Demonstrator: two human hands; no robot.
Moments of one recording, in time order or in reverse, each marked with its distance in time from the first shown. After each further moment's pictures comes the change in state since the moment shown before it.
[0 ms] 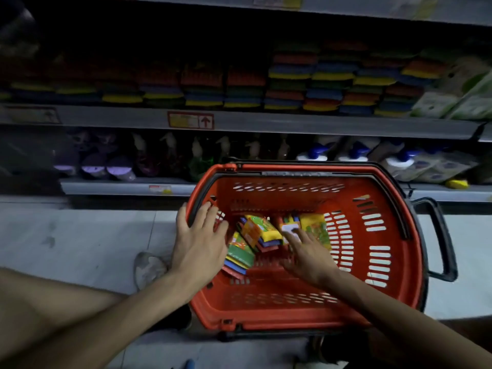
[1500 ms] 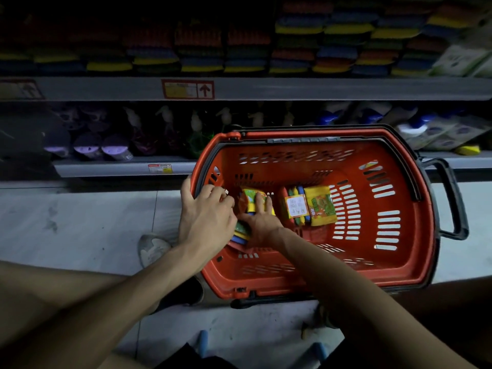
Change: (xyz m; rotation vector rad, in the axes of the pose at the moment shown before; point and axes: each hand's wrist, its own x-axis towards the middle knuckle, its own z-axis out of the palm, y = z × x) left_hand 0.010 -0.009 0.009 -0.088 0.082 -0.025; right_hand 0.086 -0.099 0.049 -0.036 -0.259 -0.019
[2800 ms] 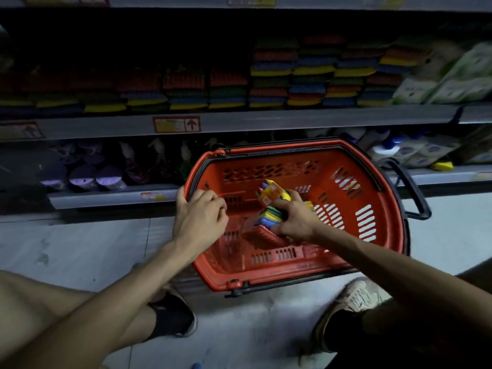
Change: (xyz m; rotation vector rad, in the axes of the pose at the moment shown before) left_hand 0.046 -0.006 0.002 -0.185 0.032 -0.036; right_hand -0.086 0.077 -0.098 0.500 0.281 0.055
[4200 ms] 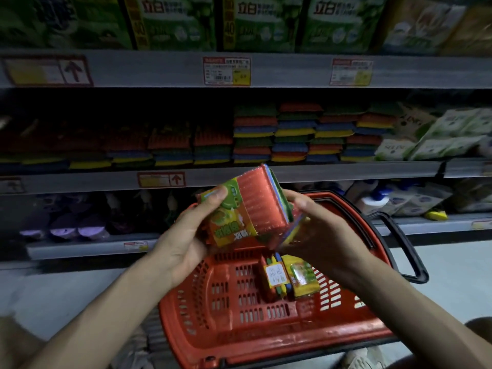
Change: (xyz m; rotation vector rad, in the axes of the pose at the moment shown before) left_hand 0.065 0.060 -0.116 -1.865 -0.285 -0.593; right_hand -0.047 -0.051 -0.133 1.347 -0.125 -0.136
